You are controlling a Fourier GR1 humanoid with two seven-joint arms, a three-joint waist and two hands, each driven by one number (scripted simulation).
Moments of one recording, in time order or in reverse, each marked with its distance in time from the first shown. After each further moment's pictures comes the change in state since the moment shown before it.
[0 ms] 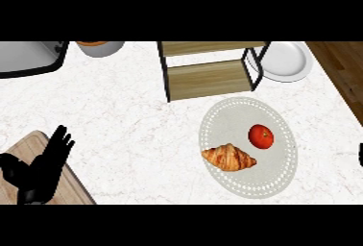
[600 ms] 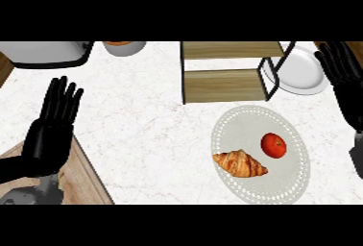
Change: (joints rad) left arm -0.192 -0.083 -0.012 -0.213 0.007 -0.042 -0.250; right arm -0.462 -0.064 0.270 -0.134 -0.072 0.459 -0.159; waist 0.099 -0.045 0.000
